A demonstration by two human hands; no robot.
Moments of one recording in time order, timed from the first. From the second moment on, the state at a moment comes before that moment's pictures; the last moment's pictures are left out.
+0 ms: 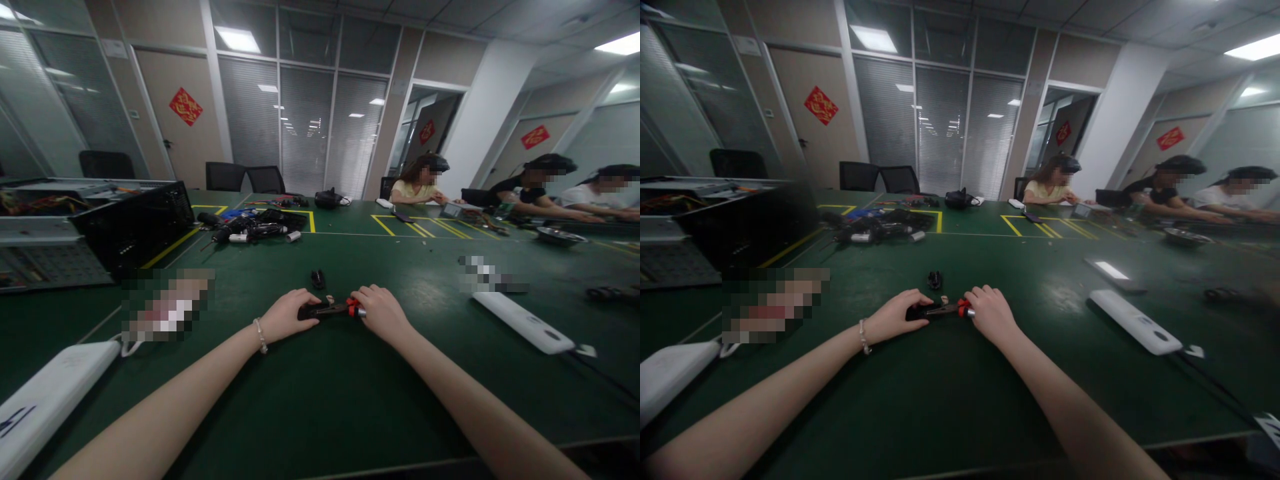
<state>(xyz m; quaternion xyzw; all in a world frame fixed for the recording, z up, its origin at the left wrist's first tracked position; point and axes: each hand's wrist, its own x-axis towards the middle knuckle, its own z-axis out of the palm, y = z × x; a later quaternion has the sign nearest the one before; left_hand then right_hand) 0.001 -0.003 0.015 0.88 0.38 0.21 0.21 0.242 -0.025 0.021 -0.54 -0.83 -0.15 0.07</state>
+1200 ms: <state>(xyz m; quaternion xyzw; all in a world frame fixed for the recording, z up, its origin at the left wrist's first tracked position) 0.001 -0.001 0.013 0.88 0.38 0.21 0.21 0.241 -0.026 0.024 -0.54 -0.83 -0.15 0.06</state>
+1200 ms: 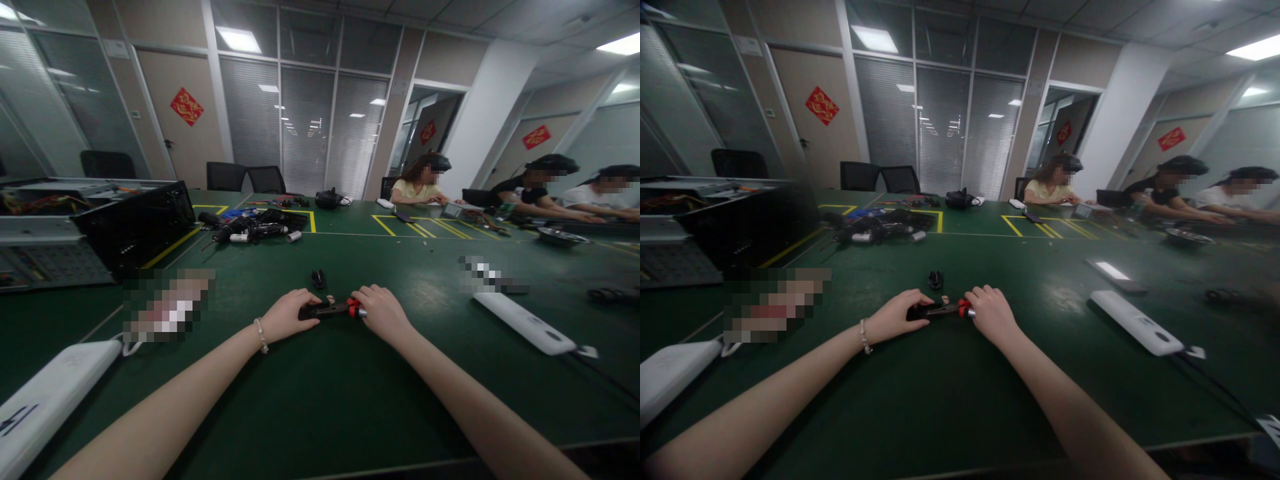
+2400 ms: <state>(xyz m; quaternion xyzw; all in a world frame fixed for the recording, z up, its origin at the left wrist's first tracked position) 0.001 0.000 0.010 0.88 0.37 0.22 0.19 0.242 -0.024 0.021 -0.54 -0.83 -0.15 0.06</state>
